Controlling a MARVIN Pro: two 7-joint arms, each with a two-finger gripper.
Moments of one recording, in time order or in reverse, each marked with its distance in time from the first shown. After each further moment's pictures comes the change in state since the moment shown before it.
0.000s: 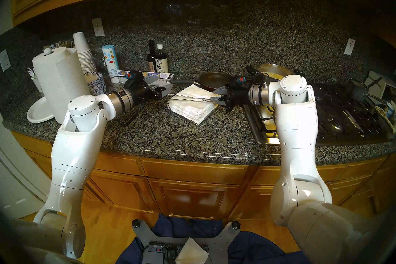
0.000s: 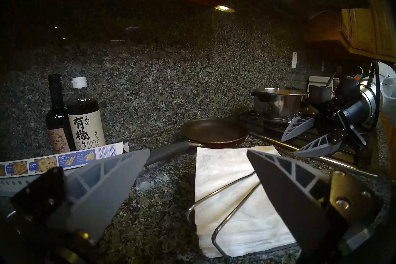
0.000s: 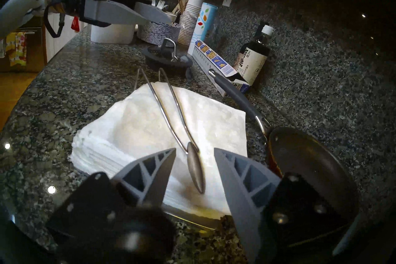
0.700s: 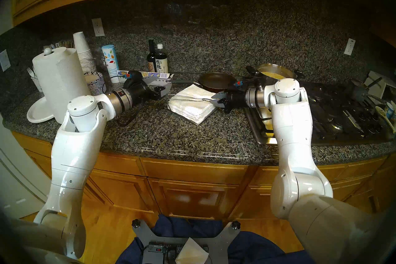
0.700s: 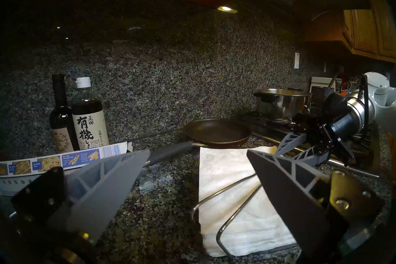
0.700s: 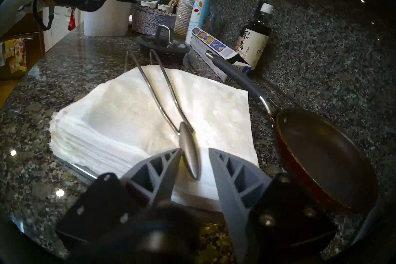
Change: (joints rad) left arm 0.003 -0.006 -0.009 -0.001 0.003 -0.002 0.010; right arm 0.060 -0.002 -0.024 0.158 -0.012 -0.038 -0.037
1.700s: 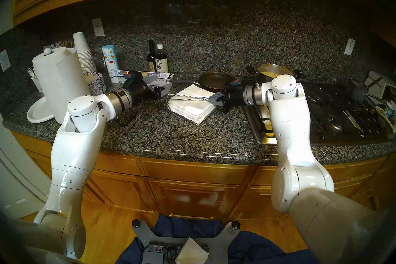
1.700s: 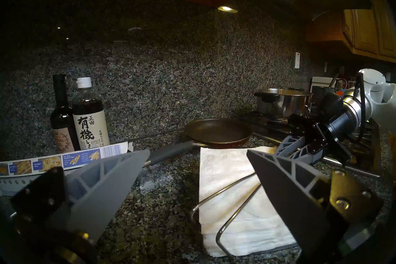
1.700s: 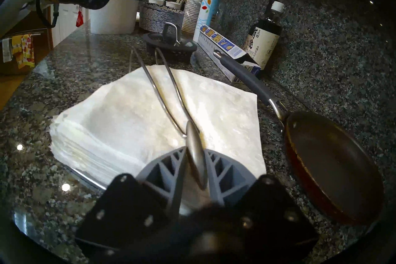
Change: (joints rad) left arm -0.001 0.002 0.004 0.001 0.003 0.001 -0.004; right arm 0.047 0.005 -0.036 0.042 -0.004 -0.006 0.026
